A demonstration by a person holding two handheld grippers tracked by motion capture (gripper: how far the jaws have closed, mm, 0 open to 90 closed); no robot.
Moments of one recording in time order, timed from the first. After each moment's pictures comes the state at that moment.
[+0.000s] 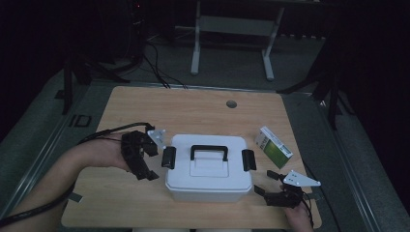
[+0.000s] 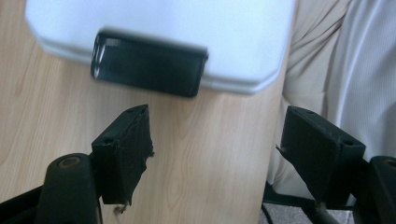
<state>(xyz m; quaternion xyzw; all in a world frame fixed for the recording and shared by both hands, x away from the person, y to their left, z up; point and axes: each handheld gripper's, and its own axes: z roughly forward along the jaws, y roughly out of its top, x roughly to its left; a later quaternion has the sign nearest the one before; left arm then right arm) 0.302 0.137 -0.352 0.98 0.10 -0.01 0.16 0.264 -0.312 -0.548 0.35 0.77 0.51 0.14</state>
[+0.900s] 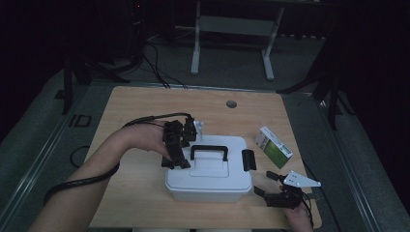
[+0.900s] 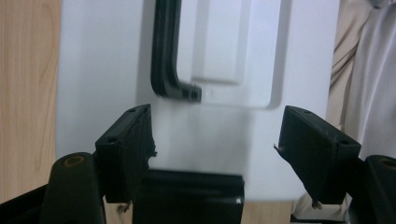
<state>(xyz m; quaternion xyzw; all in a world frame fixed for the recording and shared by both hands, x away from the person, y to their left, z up) 0.347 0.056 -0.355 0.99 0.05 -0.02 0.13 0.263 -0.313 -0.549 0.34 0.77 0.52 0.13</state>
